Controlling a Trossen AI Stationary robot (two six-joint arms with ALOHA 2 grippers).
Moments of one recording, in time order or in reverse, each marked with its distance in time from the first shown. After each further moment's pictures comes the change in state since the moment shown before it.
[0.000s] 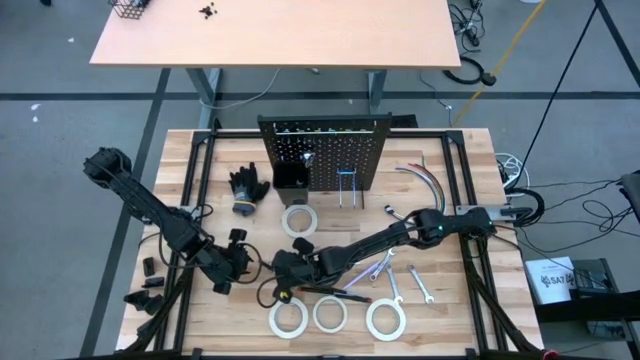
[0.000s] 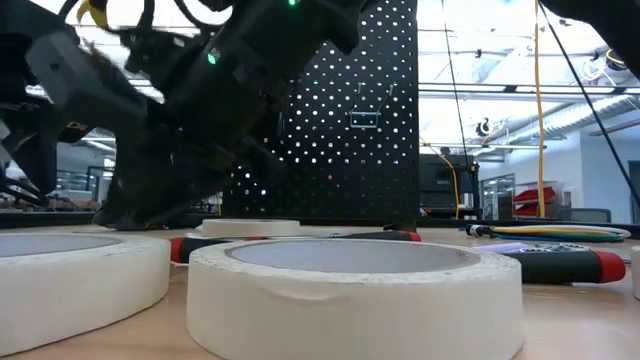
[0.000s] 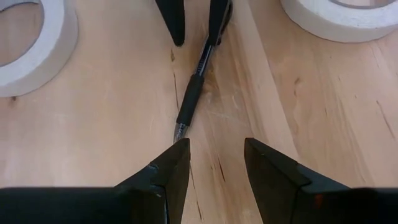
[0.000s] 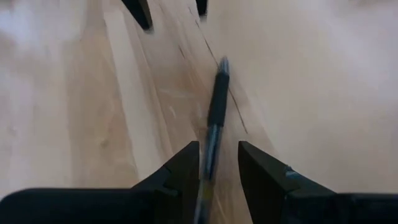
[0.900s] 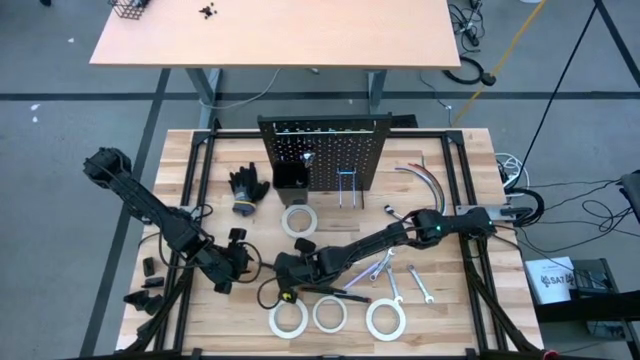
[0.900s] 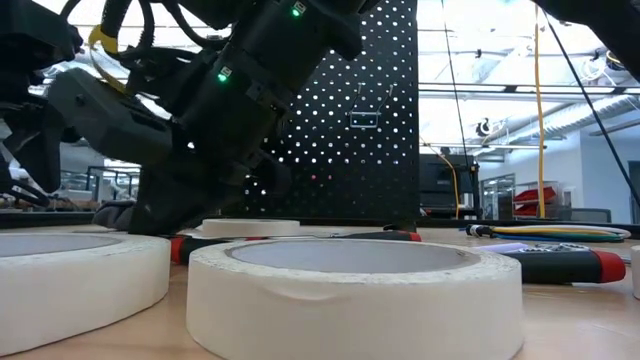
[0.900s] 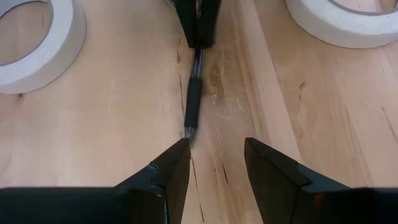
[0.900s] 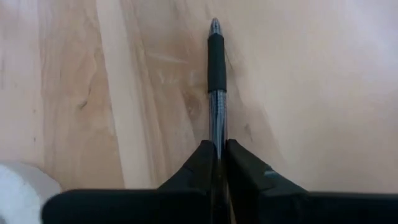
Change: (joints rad) left arm 0.000 0.000 0.000 -0.002 -0.015 -0.022; right arm -0.012 0.035 0.004 -0.127 -0.033 -0.063
